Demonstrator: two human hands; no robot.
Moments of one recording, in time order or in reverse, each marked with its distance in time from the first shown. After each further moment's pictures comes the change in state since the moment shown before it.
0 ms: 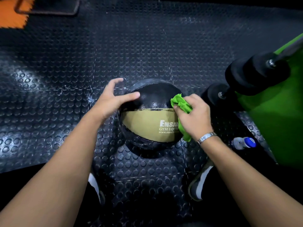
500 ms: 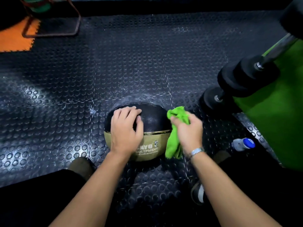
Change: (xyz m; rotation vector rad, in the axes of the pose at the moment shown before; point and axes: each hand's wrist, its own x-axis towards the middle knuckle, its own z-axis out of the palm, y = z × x) left_hand -0.043 -0.024 0.075 0.536 0.516 0.680; right_hand -0.026 -0.011 0.008 0.502 0.107 0.559
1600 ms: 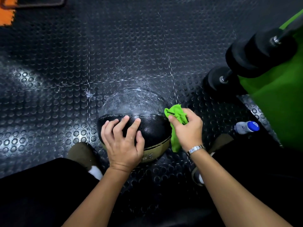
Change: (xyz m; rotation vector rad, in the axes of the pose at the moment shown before) left_hand -0.087 -0.003 0.002 0.172 0.172 0.055; right_hand -0.021 0.034 0.003 -0.218 -0.060 -0.140
